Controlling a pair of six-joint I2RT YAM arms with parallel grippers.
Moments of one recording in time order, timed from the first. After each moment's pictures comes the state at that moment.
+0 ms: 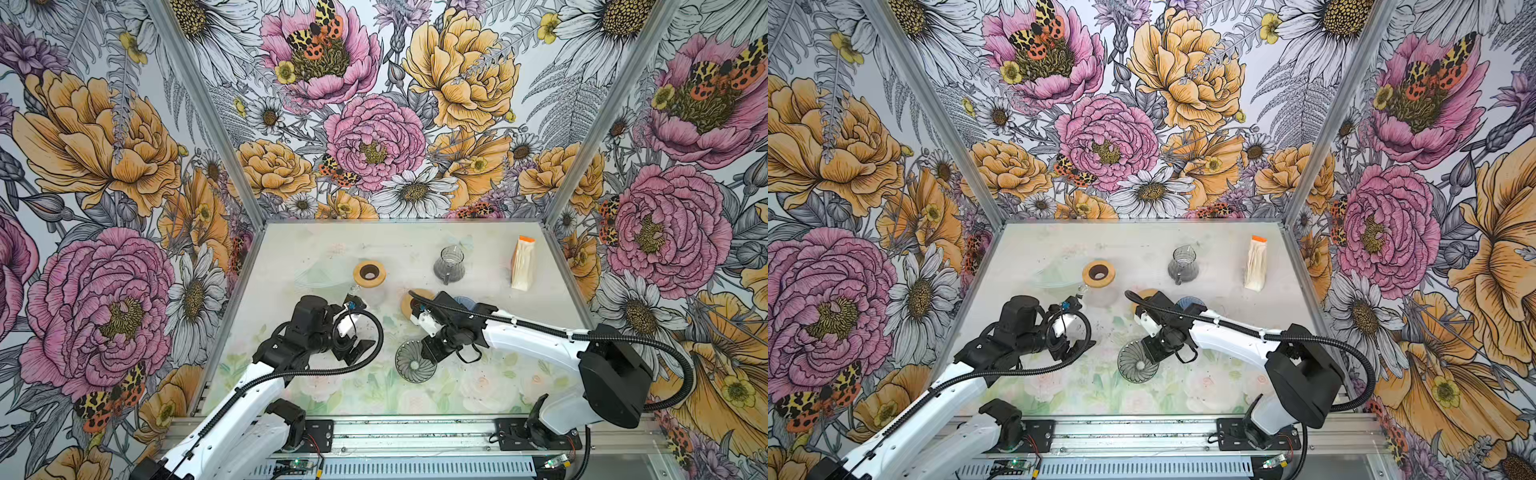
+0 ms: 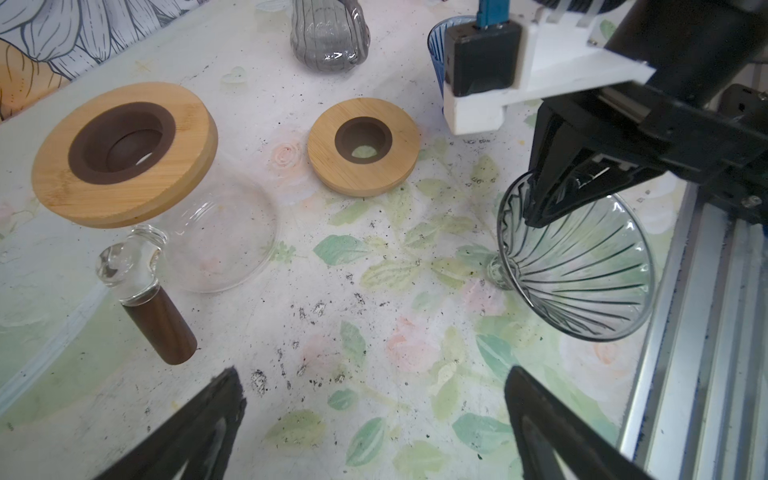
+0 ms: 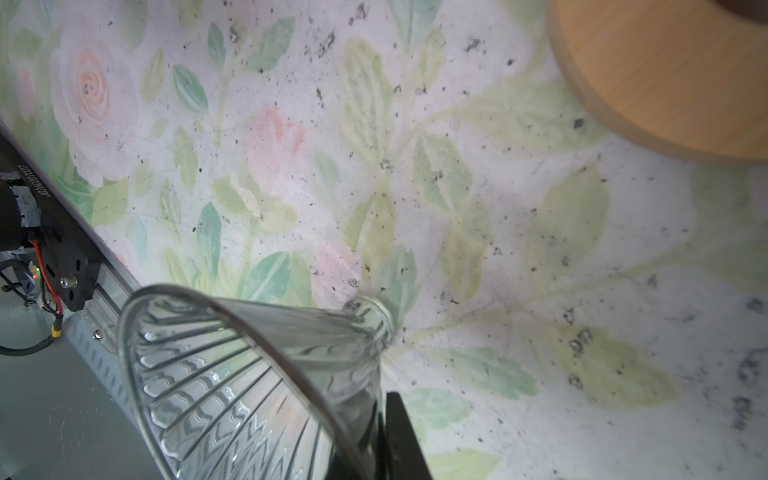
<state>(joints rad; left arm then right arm) -0.44 0.81 0.58 -0.47 0.37 0.33 0.82 1.50 0.92 -0.63 -0.31 0.28</state>
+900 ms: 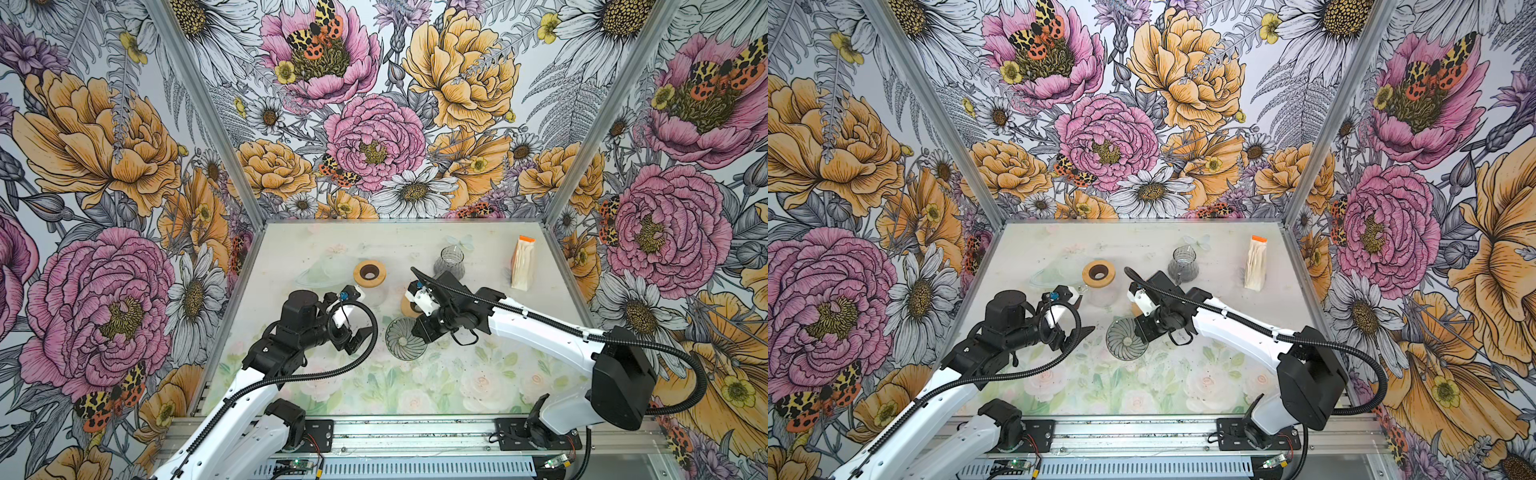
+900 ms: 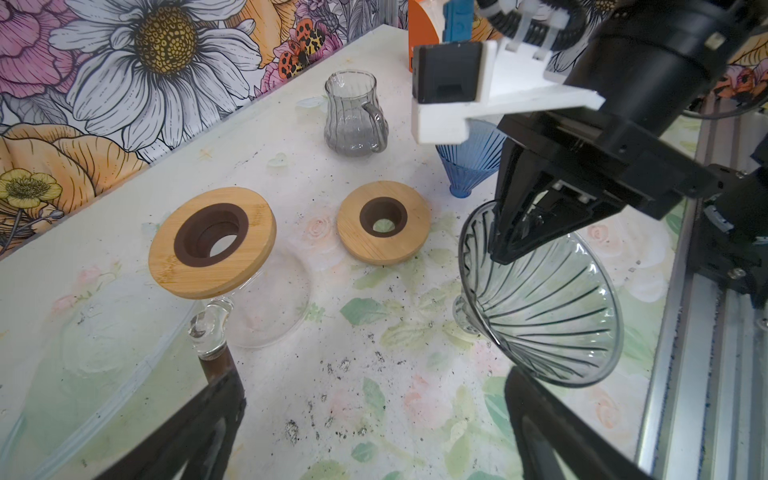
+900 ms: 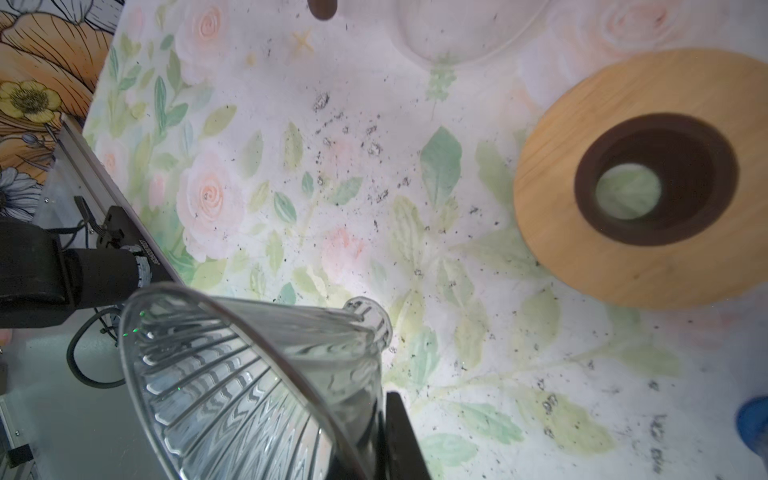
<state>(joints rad) -0.41 0.75 0.65 -0.40 0.39 0.28 0.76 1.49 1.12 -0.65 -0.34 0.27</state>
